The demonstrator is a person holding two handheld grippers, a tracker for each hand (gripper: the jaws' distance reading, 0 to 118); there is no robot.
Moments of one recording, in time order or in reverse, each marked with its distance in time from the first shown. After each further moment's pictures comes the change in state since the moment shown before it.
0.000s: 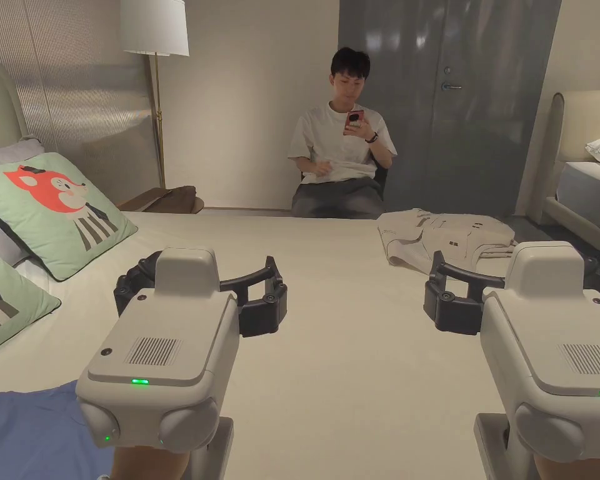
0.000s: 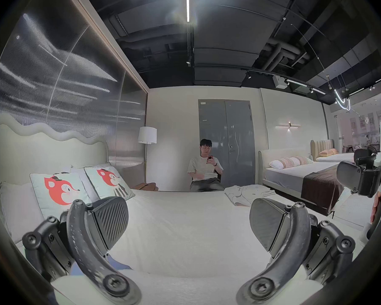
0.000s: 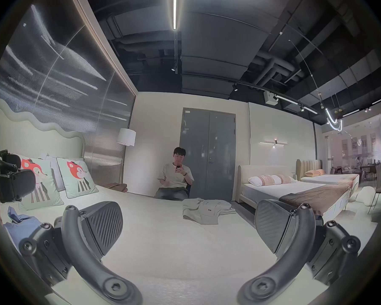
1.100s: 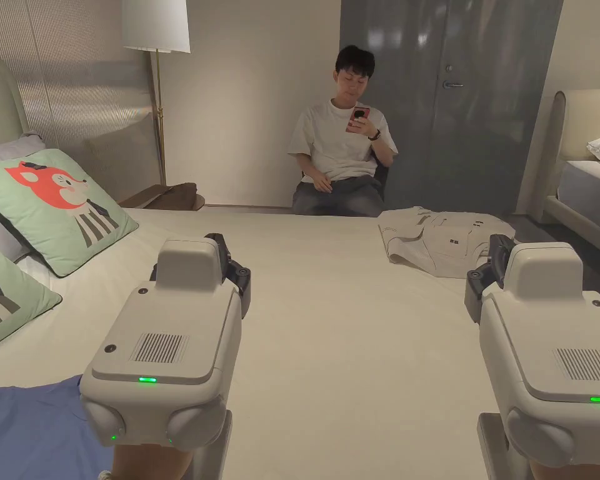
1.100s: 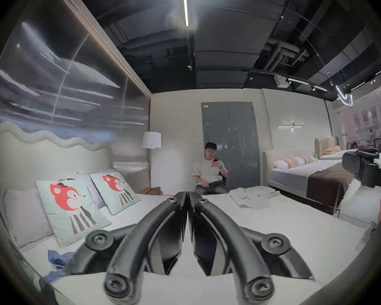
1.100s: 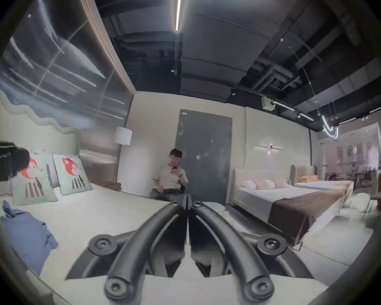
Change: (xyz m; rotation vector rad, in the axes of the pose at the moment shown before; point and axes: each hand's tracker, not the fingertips) left arm 0.005 0.004 0.007 0.031 0.034 -0.033; right arm -0.005 0.001 0.006 0.023 -0.044 0.045
